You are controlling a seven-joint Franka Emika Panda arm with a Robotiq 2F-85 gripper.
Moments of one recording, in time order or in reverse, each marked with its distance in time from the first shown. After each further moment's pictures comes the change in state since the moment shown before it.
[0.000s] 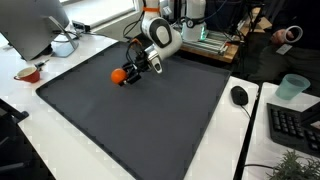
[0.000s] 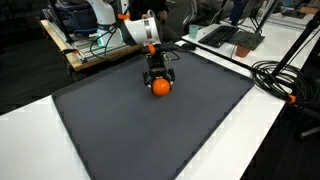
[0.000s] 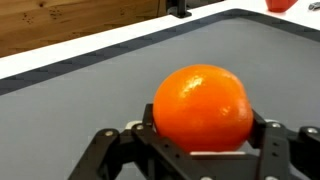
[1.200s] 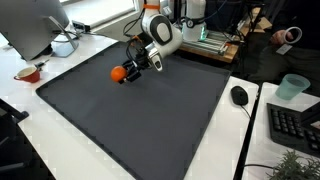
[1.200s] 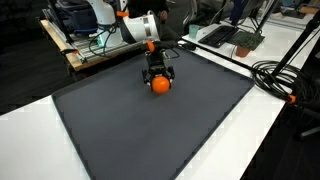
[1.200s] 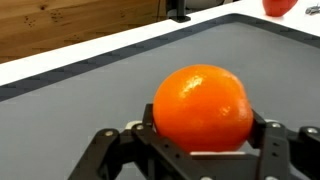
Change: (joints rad) arm 0.000 -0.031 0.000 -0.025 0.000 0.000 0.000
